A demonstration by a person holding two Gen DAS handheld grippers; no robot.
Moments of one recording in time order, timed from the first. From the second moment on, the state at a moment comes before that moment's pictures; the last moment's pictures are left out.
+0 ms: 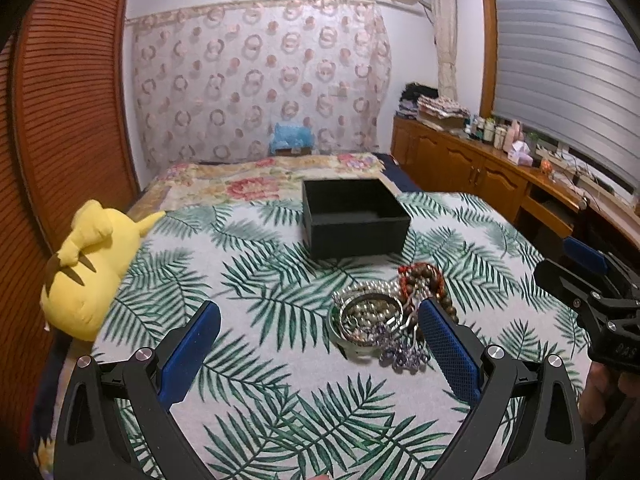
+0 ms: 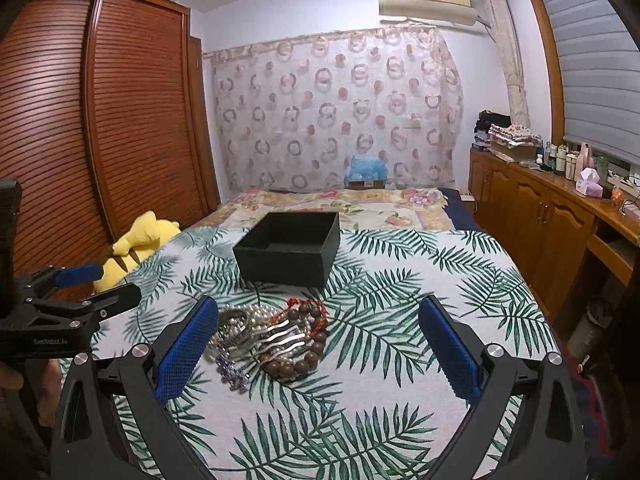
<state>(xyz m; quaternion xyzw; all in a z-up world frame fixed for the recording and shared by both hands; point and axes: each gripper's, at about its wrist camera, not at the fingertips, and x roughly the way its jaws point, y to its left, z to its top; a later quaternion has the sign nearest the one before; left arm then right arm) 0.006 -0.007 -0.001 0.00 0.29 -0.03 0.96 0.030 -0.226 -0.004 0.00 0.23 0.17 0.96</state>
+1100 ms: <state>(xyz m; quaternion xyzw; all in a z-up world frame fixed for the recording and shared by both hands) 0.095 -0.034 -0.077 -0.02 0.41 -0.14 0.90 0.056 -0.221 -0.070 -0.04 0.31 0.20 0.93</state>
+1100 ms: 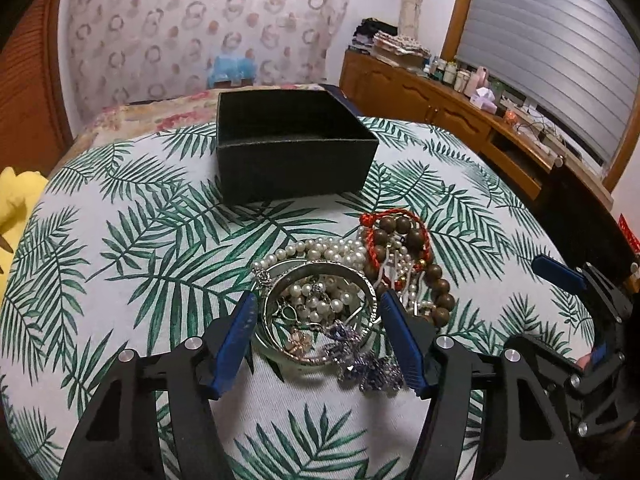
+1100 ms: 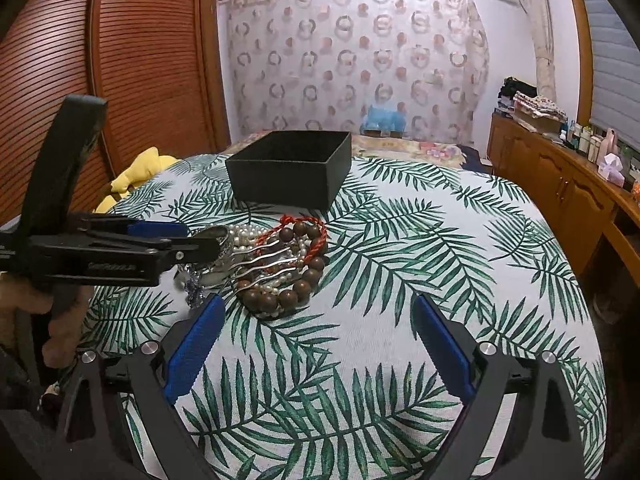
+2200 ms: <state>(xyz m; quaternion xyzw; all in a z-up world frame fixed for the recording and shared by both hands) 0.086 -0.009 -0.054 -0.03 0.37 -0.13 0.92 0.155 -0.205 -0.077 -0.05 0.39 0.27 0.88</state>
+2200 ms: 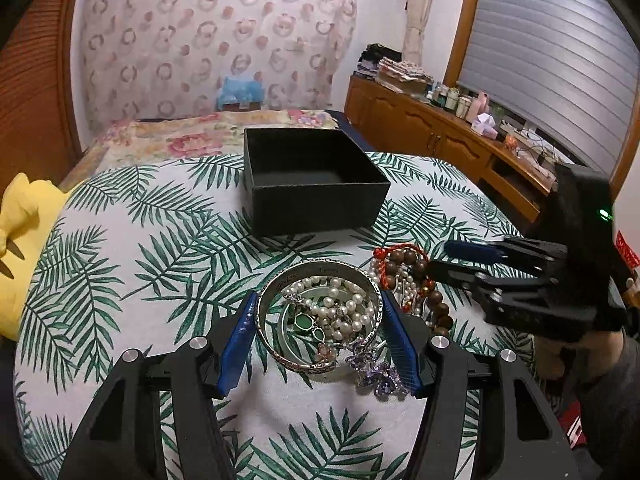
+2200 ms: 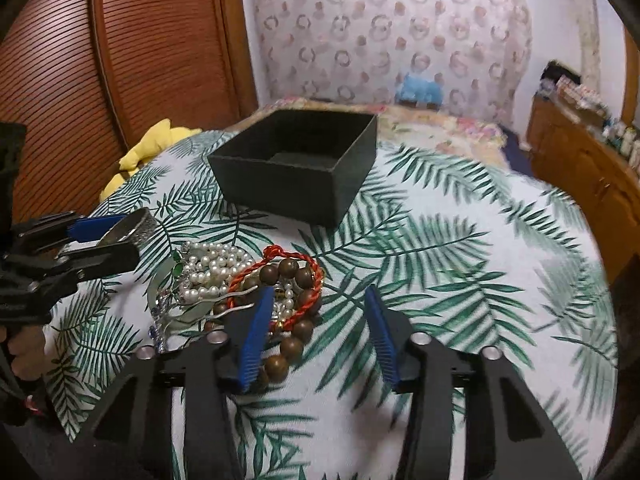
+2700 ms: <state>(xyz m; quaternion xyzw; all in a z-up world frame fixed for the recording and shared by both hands) 0.090 -0.008 -0.053 -0.03 0.37 -0.13 0.92 0.159 -0.201 -0.067 -0.04 0.39 0.29 0.87</state>
